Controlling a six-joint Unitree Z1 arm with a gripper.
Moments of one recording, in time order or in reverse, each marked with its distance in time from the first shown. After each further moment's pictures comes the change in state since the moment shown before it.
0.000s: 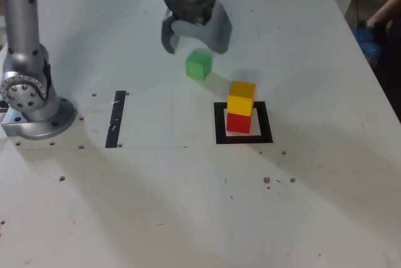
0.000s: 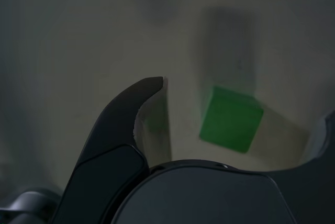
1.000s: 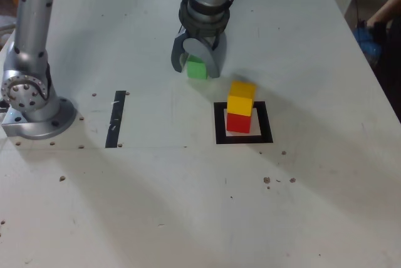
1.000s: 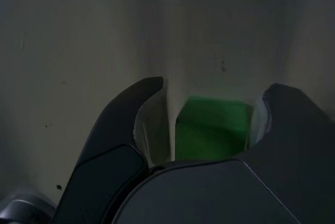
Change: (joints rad) arm 0.040 0.125 -0.037 -0.027 -0.080 0.088
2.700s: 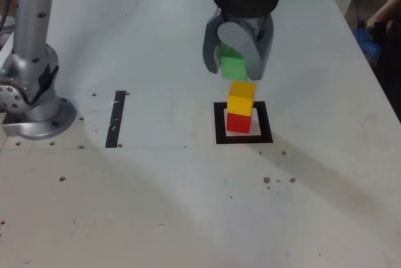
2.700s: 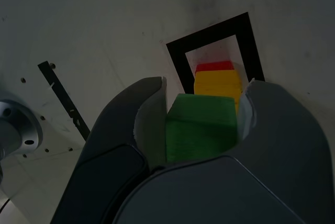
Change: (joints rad) arm -0.418 0.024 -0.557 0.542 -0.110 -0.338
